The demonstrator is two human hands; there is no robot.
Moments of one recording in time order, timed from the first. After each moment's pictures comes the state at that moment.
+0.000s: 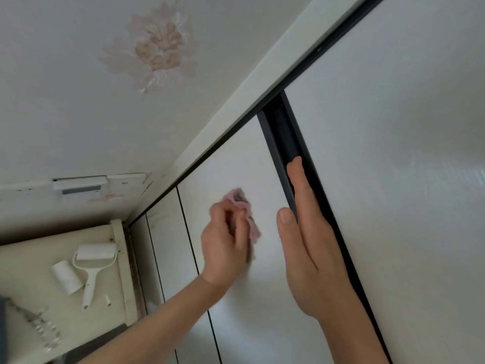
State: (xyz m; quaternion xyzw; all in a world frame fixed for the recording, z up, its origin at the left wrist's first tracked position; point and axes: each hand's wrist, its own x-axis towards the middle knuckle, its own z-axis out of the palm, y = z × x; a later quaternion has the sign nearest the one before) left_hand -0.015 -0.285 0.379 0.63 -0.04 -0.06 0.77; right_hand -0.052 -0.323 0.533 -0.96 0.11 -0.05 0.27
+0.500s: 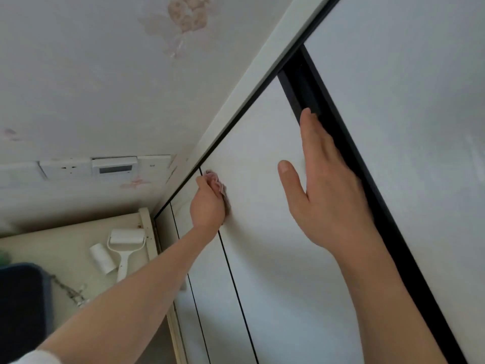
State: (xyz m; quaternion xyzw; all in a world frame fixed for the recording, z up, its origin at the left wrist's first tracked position) left_hand 0.024 -0.276 0.267 0.74 0.08 -0.19 0.64; right_hand -0.050 -0.319 0.521 -0.99 0.08 -0.07 0.02
